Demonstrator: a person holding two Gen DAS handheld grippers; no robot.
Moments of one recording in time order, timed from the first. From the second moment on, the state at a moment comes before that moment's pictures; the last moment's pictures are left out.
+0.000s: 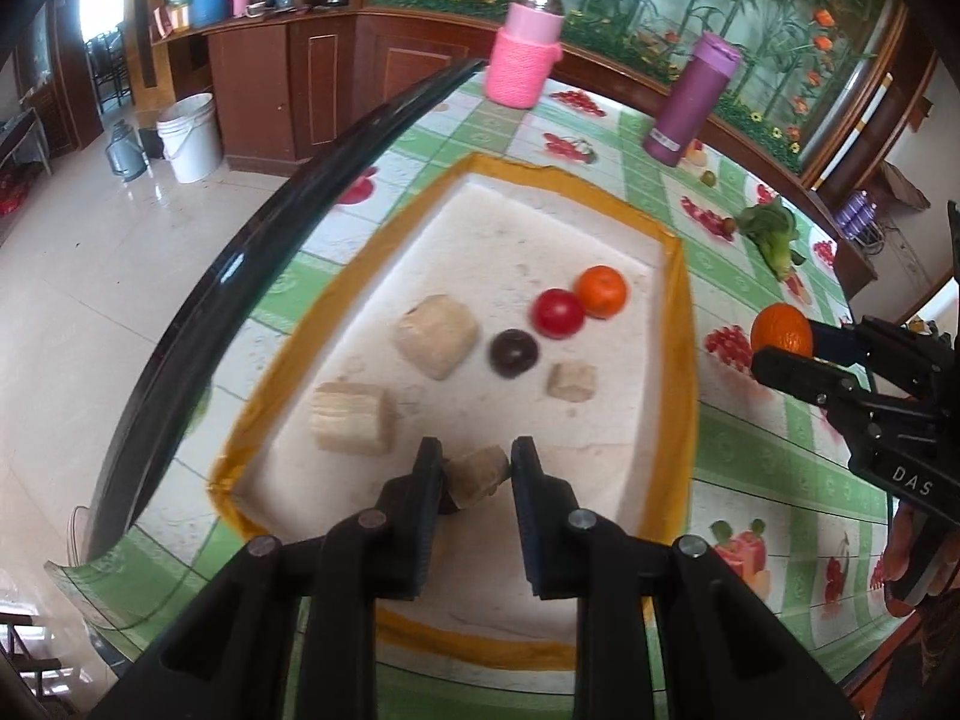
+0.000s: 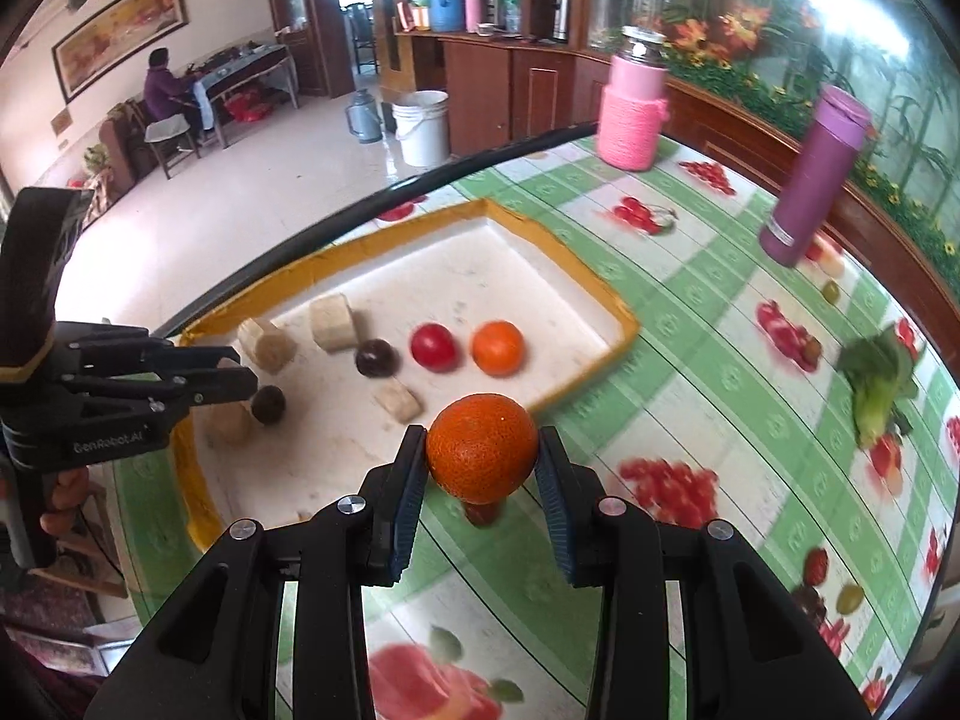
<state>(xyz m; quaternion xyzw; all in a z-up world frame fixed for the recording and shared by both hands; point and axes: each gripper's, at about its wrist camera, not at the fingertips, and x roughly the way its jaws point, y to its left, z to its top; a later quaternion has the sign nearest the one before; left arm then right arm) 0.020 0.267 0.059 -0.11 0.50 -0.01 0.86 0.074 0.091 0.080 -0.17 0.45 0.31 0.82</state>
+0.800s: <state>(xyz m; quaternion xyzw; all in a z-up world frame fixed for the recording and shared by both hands) 0.057 0.250 0.027 -0.07 0.56 -0.03 0.83 0.116 0.138 0.018 -0.21 0.49 0.31 0.79</state>
